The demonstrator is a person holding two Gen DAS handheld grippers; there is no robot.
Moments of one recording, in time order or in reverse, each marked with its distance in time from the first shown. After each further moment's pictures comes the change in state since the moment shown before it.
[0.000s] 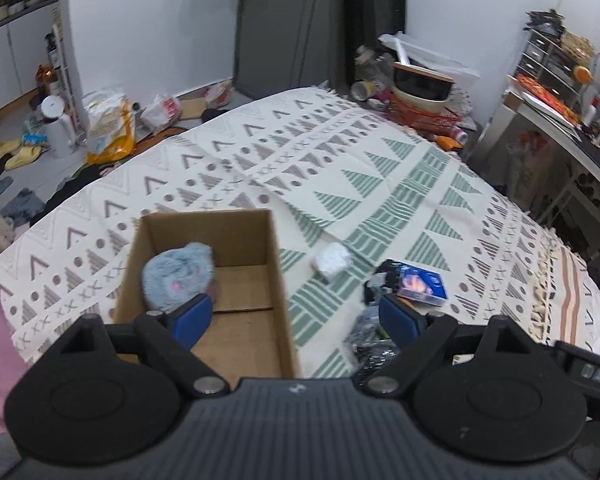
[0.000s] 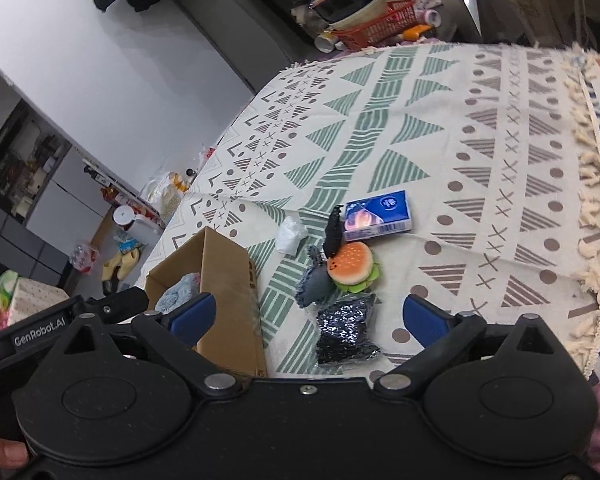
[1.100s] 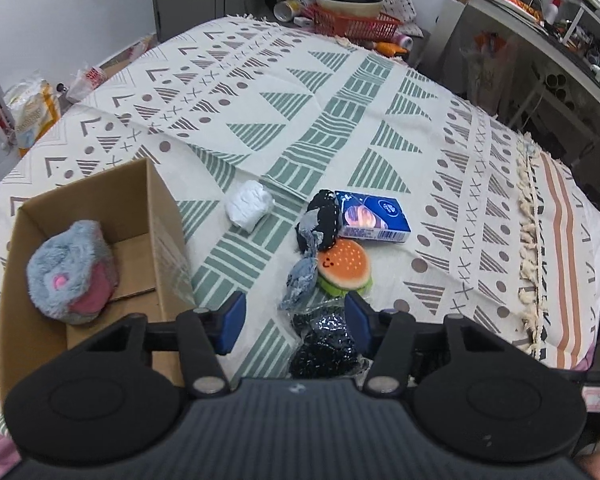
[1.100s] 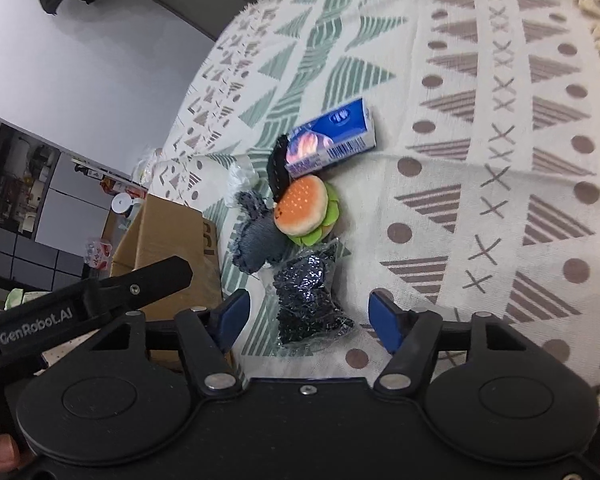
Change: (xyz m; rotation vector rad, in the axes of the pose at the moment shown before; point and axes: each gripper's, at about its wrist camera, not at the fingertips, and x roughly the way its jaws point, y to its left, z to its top) left arm 0.089 -0.061 -0.013 0.183 0.209 -0.097; right arm 0.081 -0.059 -0.018 0.162 0.182 0.048
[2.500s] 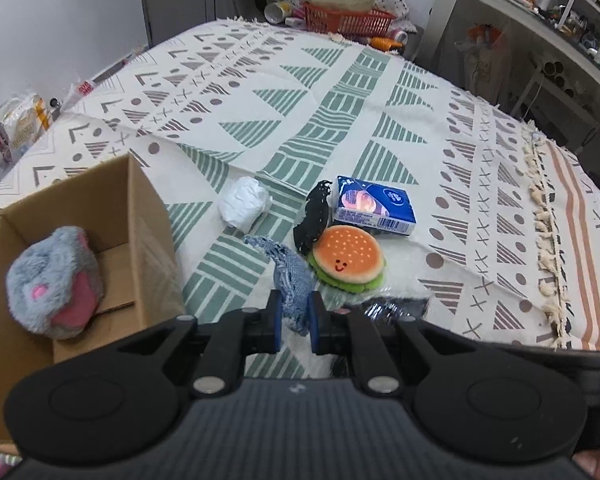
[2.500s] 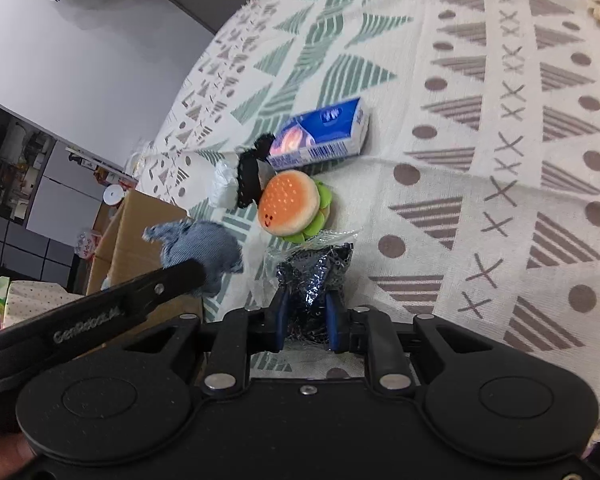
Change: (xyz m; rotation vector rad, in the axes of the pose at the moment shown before) left arm 0.021 -0.001 -0.011 0.044 -0.042 0.011; right arm 0.003 0.000 0.001 -0.072 -0.053 -0.024
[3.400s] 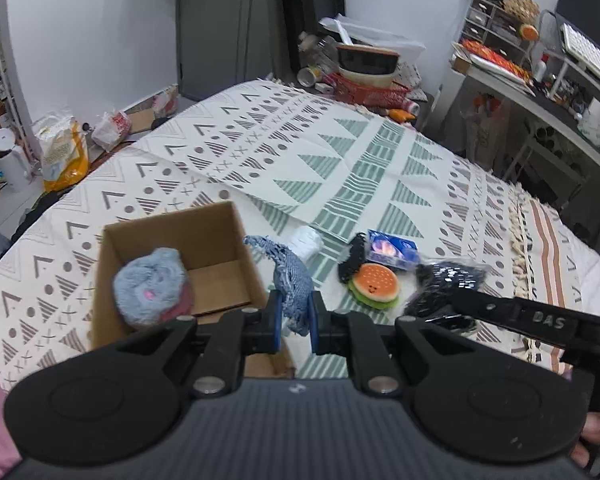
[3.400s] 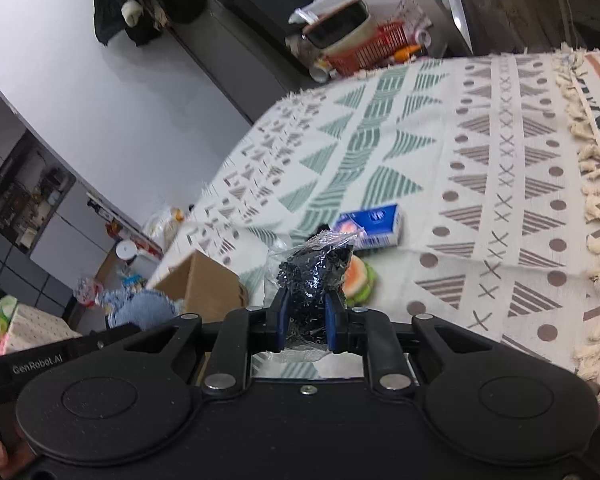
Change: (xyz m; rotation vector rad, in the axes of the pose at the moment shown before) left arm -0.106 0.062 -0.015 -0.078 -0.157 -0.005; right arm -0.072 0.052 -0.018 -0.096 -0.286 -0.011
